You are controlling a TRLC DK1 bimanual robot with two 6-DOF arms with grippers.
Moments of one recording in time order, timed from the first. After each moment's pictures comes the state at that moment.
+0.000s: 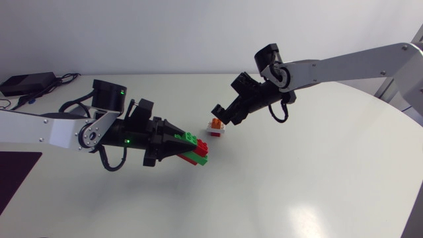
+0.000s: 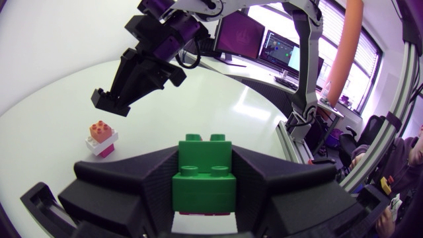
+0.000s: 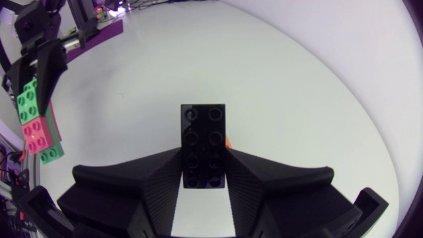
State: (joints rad) left arm -0.28 1.62 0.79 0.12 1.09 0.43; right arm 0.31 2.00 1.48 -0.35 -0.53 -0.58
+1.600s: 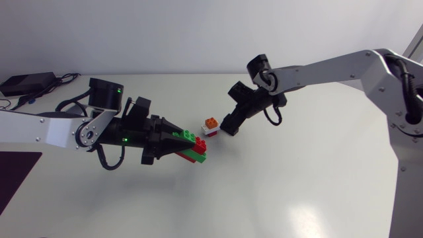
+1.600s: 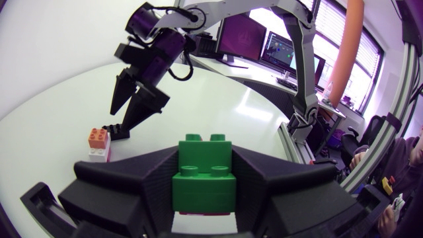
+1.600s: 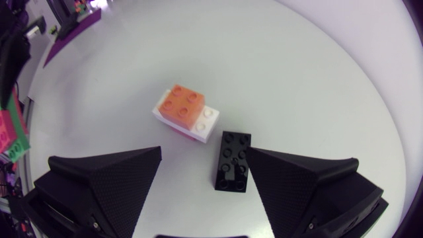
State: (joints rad) left arm -0.26 1.60 0.79 0.12 1.09 0.43; right arm 0.30 2.12 1.59 -0.44 -0.46 -0.54
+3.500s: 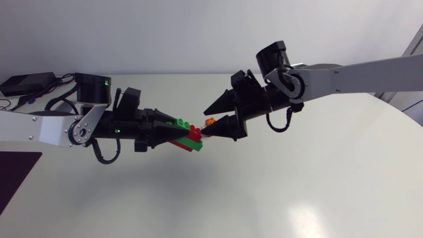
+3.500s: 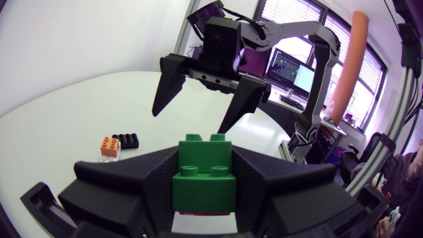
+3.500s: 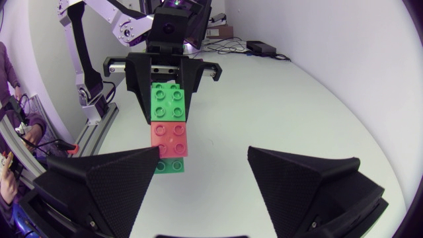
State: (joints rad) left arm -0.21 1.59 0.79 0.25 1.13 0.26; right arm 0.39 1.78 1.25 -0.25 -0.95 -0.67
